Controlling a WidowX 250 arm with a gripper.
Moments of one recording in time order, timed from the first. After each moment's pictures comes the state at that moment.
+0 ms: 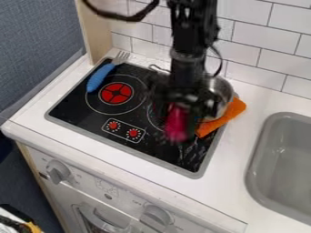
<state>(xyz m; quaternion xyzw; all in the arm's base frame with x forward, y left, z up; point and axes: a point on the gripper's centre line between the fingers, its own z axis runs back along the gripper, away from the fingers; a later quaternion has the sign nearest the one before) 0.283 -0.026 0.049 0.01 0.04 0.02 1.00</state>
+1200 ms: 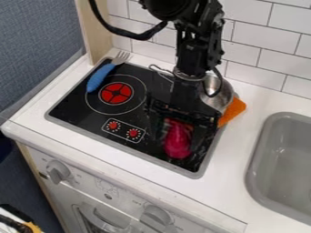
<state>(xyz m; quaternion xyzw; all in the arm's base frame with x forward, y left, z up) 0.279 -0.030 0.029 0.04 0.07 0.07 0.99</state>
